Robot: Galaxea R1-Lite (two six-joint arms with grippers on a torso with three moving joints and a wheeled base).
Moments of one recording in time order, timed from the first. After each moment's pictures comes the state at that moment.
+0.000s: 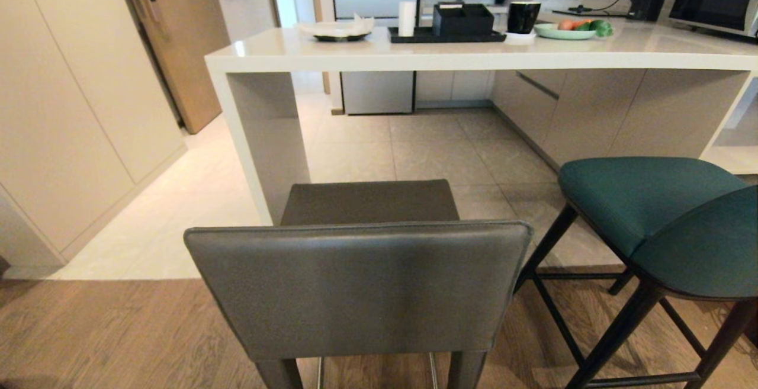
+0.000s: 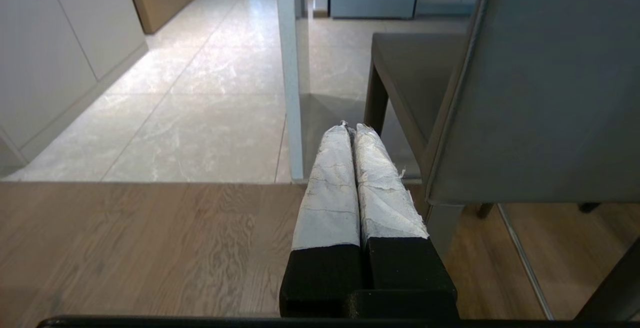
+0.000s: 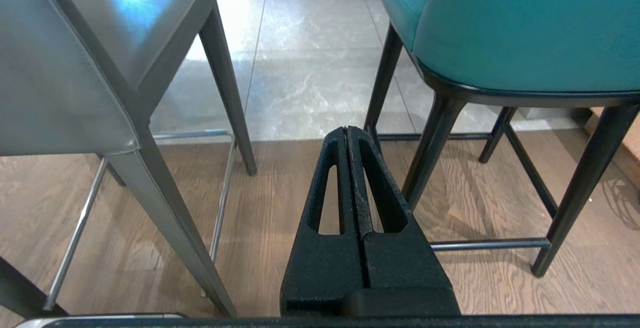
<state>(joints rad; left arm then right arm) 0.00 0.00 0.00 -0.12 -0.01 0.00 -0.01 0.00 0.00 0.00 0.01 -0.02</state>
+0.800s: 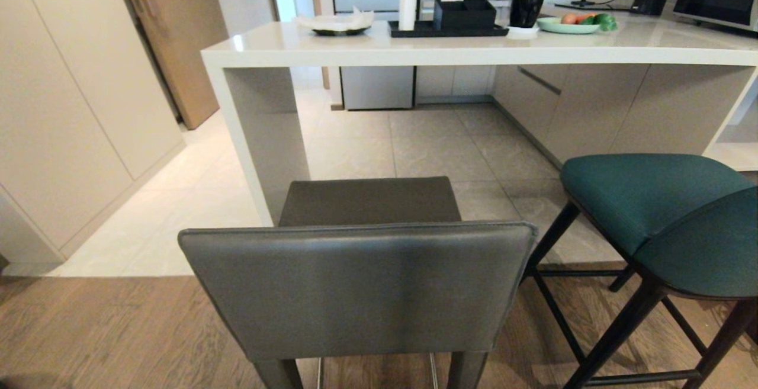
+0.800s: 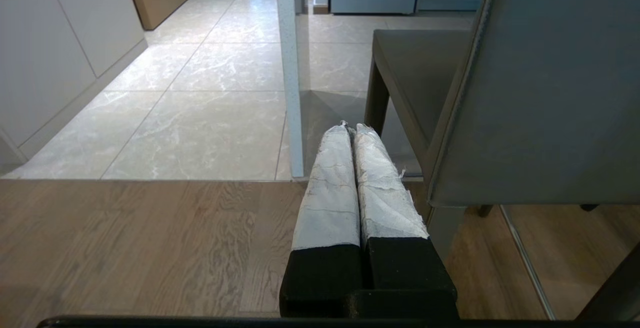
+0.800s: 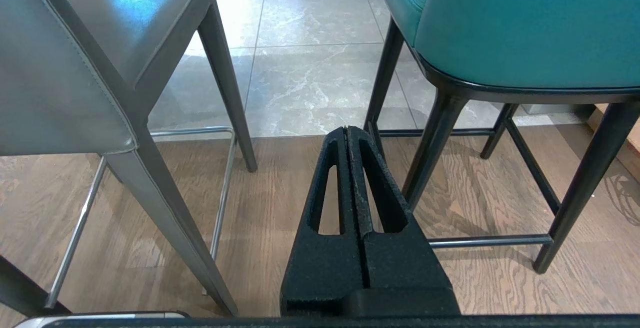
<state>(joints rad) 0.00 0.00 0.00 -0.13 -0.01 0.00 -0.01 0.00 0.00 0.00 0.01 -0.02</state>
